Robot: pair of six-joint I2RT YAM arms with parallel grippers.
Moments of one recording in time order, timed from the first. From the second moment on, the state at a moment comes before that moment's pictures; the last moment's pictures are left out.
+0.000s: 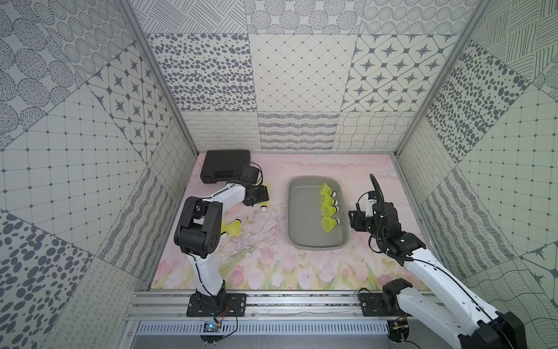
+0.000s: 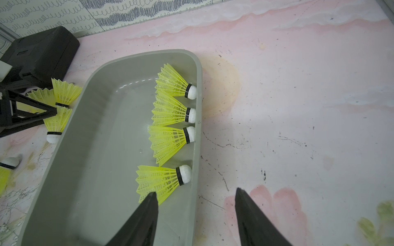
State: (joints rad) left arm -0.28 1.87 1.23 -0.41 0.13 -0.45; right arm 0.35 0.88 0.56 -0.31 0.10 0.35
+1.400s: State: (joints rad) left arm -0.32 1.32 0.83 -0.16 0.38 -0.84; right arm 0.59 1.03 0.60 -0.12 -0.29 0.25
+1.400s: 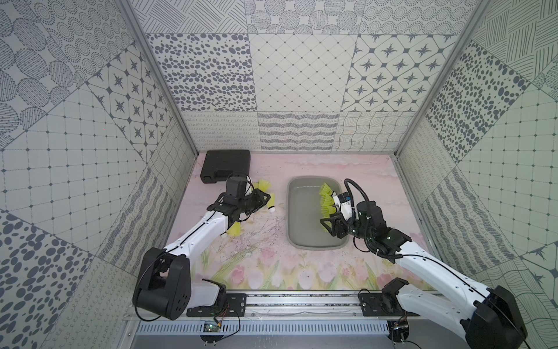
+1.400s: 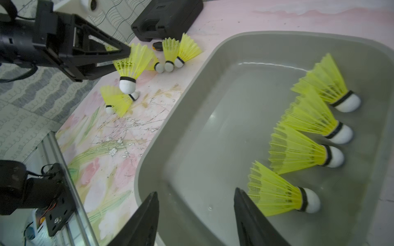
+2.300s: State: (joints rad) left arm -0.54 1.28 0.81 -0.01 0.30 -1.06; right arm 0.78 1.44 0.88 0.08 -0.35 0.31
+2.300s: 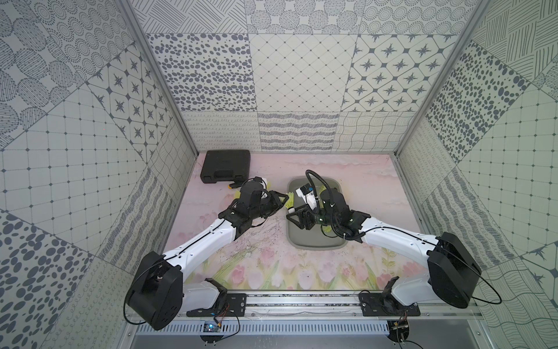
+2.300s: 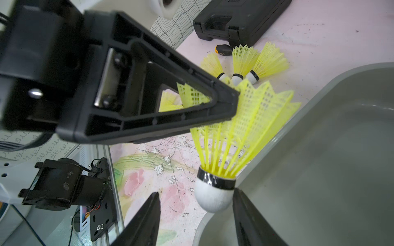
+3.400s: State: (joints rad) left arm -0.53 1.31 1.10 -0.30 0.35 -0.74; right arm 0.73 1.36 0.83 -0.02 -0.26 0.23
